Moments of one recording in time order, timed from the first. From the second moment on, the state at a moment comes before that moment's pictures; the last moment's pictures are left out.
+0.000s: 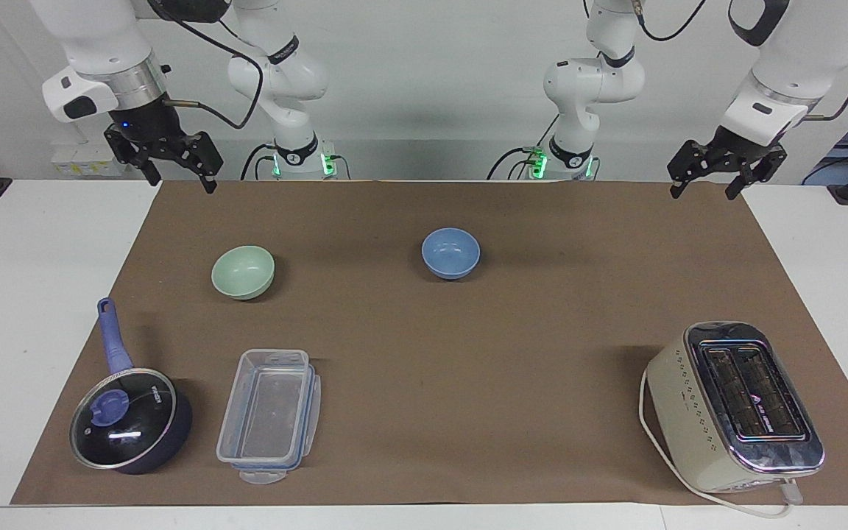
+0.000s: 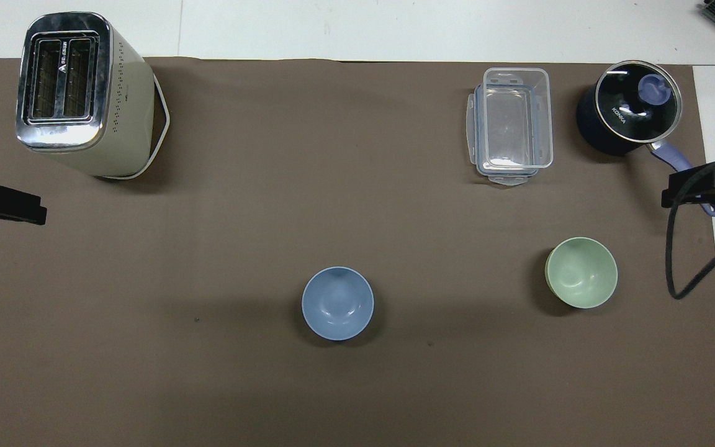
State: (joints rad) left arm -0.04 -0.04 -0.01 -1.59 -0.01 1.54 0.05; right arm -0.14 0.00 0.11 -1.50 -0.02 1.50 0.16
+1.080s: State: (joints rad) left arm -0.04 -0.04 -0.01 -1.59 -0.01 1.54 0.05; right arm -0.17 0.01 0.11 -1.83 -0.02 1.85 -0.02
